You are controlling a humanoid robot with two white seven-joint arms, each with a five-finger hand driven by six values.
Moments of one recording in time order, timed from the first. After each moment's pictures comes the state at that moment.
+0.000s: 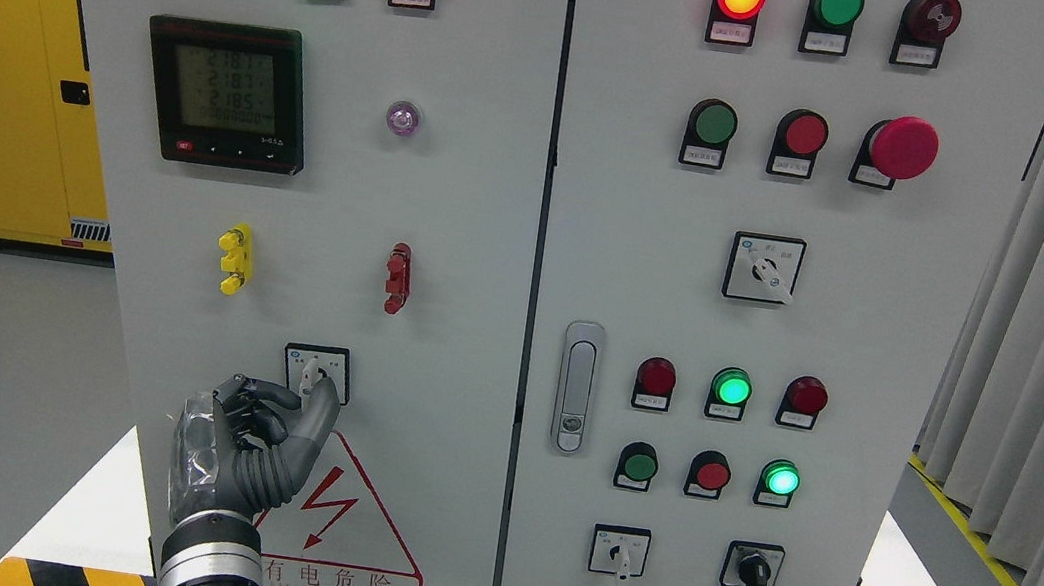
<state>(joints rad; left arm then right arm) -0.43 -0.15 -0.11 -1.92 -0.28 0.67 0.40 0.12 0.12 0.05 -0.13 0.00 -0.09 -0.24</state>
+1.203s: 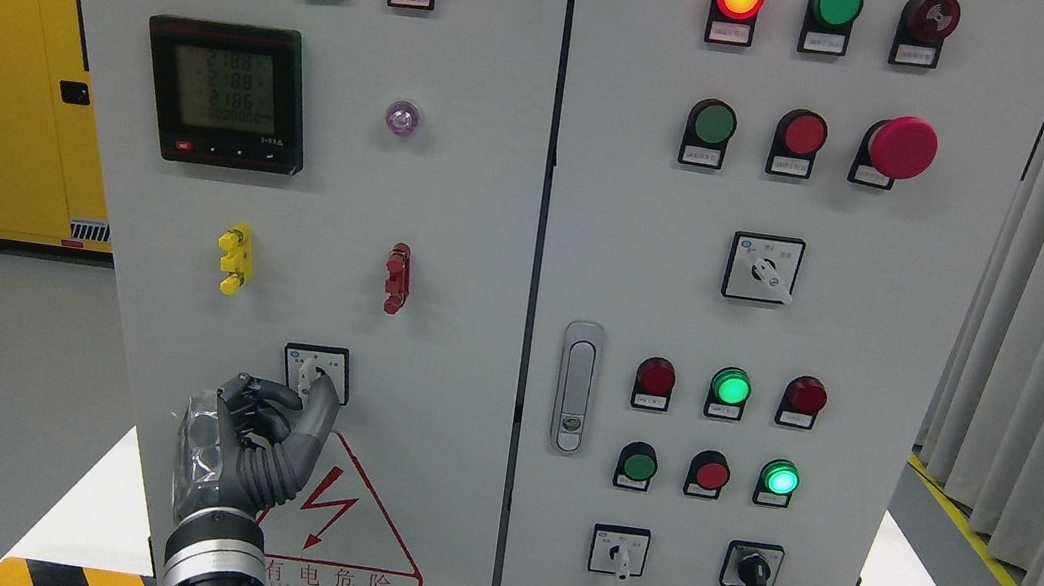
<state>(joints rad) -0.43 -0.15 -0.11 -1.92 -0.28 0.67 0.40 0.12 0.12 0.05 -0.13 0.00 -0.09 -0.24</state>
